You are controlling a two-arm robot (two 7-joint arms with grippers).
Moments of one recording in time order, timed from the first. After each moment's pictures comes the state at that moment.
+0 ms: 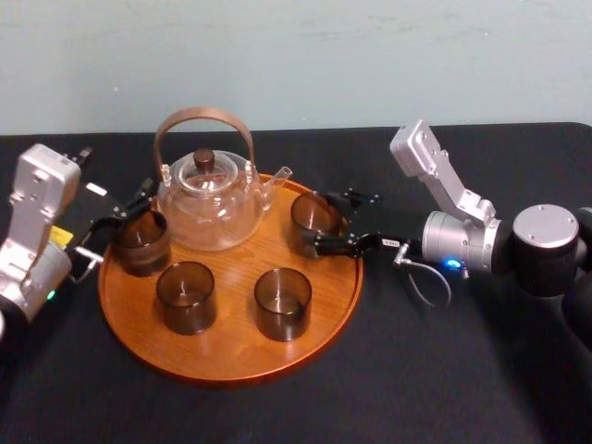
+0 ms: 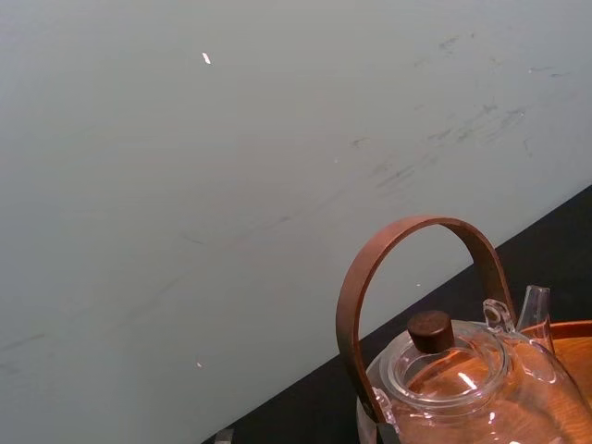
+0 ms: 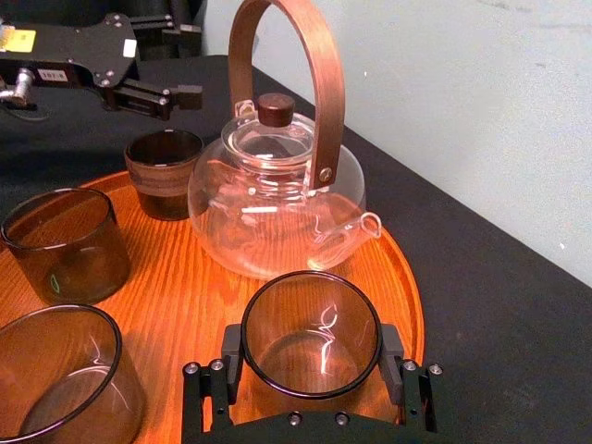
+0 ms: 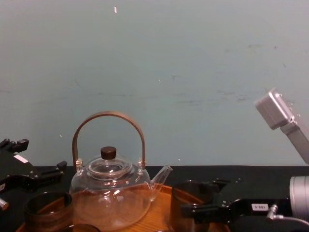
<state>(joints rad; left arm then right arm) -0.20 0.60 0.45 -1.41 -0.25 -0.12 0.03 0.57 0.36 -0.62 -0.99 0.34 -0.03 0.72</state>
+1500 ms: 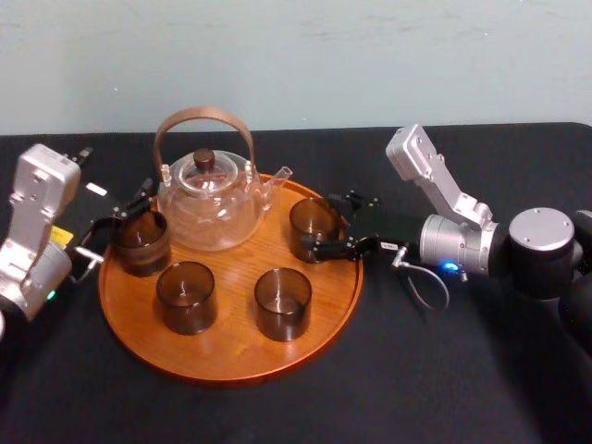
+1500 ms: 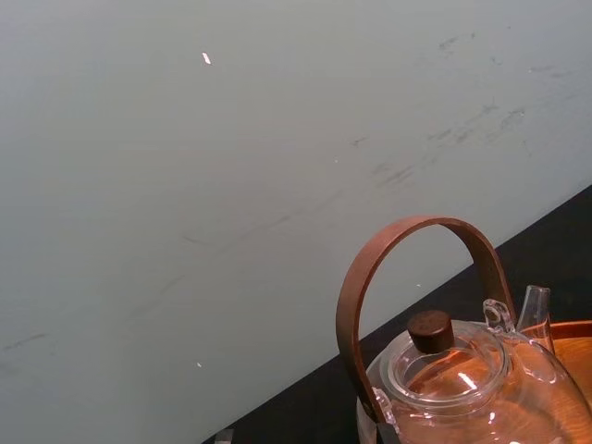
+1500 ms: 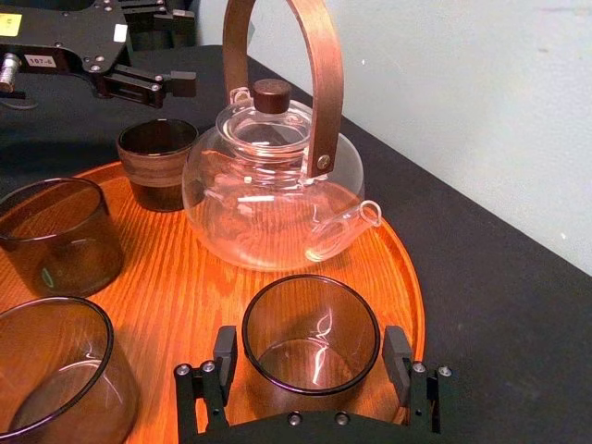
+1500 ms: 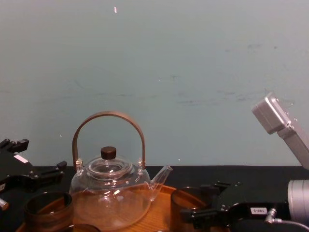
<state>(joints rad) -0.20 0.60 0.45 -1.41 -0.25 -0.12 0.03 0.56 0.35 -0.61 -0.98 0.32 -0.03 0.71</state>
